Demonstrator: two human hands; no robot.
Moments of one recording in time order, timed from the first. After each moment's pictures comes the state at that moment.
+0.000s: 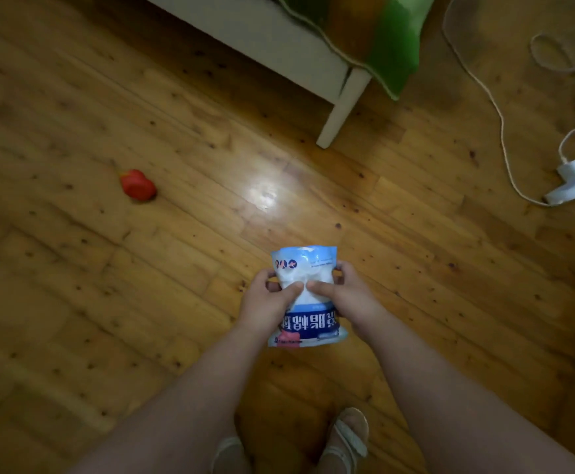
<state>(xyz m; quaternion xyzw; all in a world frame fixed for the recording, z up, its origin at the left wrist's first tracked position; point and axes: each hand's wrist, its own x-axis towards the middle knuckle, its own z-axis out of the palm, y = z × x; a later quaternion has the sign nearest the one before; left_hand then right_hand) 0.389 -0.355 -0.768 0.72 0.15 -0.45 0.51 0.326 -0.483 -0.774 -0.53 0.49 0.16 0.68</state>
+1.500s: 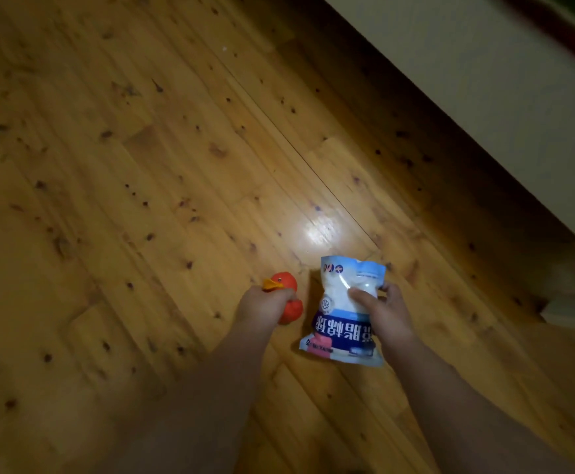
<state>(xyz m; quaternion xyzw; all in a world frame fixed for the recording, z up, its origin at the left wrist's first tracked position) 0.775 -0.198 -1.000 0.71 0.39 -0.36 0.46 0.722 -0.372 -0.980 -0.59 0.50 0.16 0.61</state>
